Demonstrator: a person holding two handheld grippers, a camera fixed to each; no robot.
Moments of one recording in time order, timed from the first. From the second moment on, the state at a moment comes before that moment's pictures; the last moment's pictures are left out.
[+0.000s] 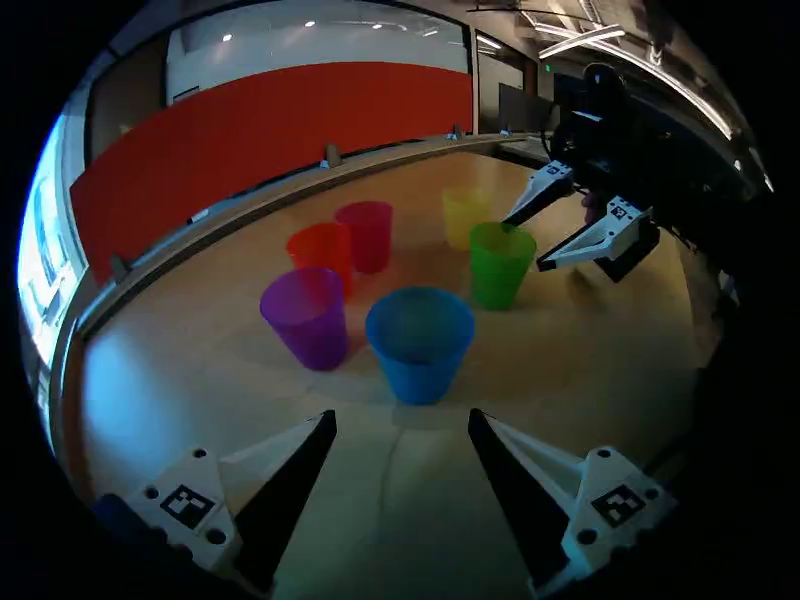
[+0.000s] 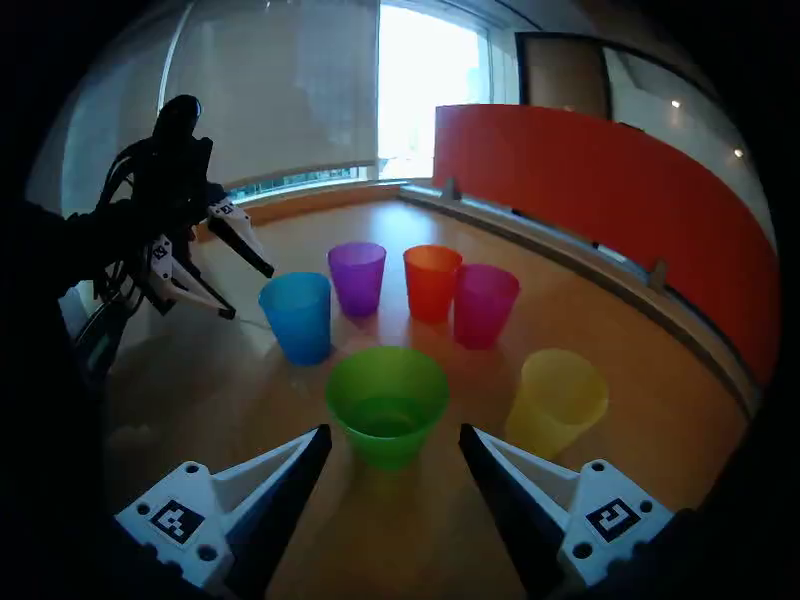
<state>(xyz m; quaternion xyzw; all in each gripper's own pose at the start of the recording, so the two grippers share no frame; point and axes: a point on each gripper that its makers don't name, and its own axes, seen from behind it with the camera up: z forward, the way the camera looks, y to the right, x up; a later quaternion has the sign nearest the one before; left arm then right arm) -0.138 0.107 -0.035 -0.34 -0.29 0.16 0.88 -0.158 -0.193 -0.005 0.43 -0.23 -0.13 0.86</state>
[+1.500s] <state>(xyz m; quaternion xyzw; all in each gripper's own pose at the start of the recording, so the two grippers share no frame) -0.008 0.013 -0.037 -0.03 0.00 0.02 1.00 0.001 -0.016 -0.011 0.01 0.04 0.01 1.00</state>
